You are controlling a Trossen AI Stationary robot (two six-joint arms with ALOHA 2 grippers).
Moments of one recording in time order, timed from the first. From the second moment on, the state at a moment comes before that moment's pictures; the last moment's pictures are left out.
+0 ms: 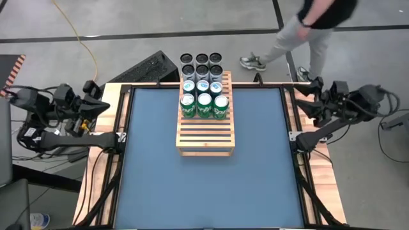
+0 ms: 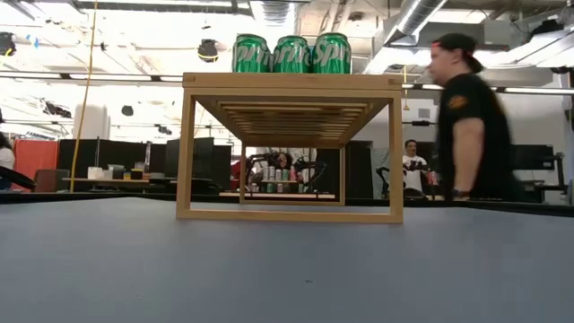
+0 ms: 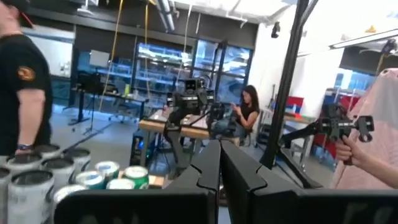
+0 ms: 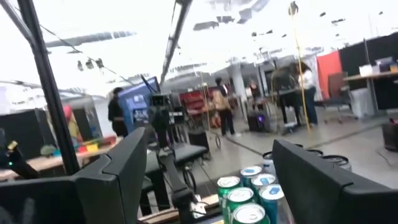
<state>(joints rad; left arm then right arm) 0.15 0.40 1.15 -0.42 0.12 -0.23 0.43 0.45 1.01 -0.21 0.66 0.03</state>
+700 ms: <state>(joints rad) 0.15 0.01 0.51 -0.23 0.00 -0.40 0.43 0.01 0.46 -0.01 0.79 0.04</state>
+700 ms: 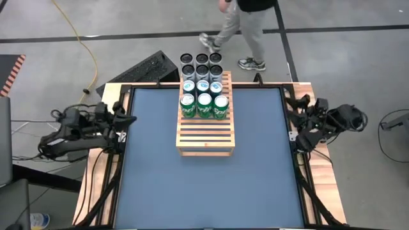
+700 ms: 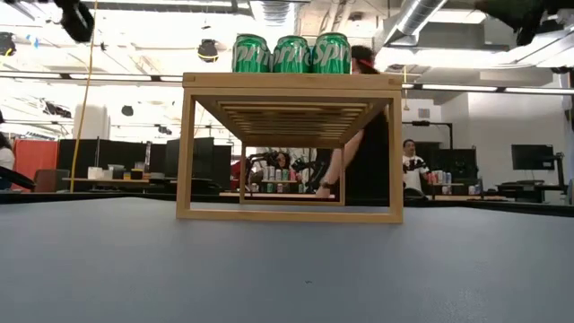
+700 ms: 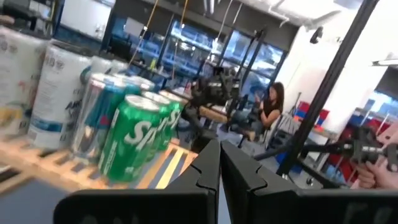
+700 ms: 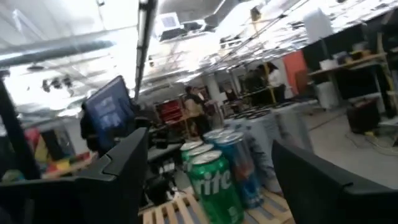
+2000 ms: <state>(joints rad) -0.09 0.01 0.01 0.07 -0.20 -0.57 0.43 0.02 0.01 0.08 0.89 0.35</state>
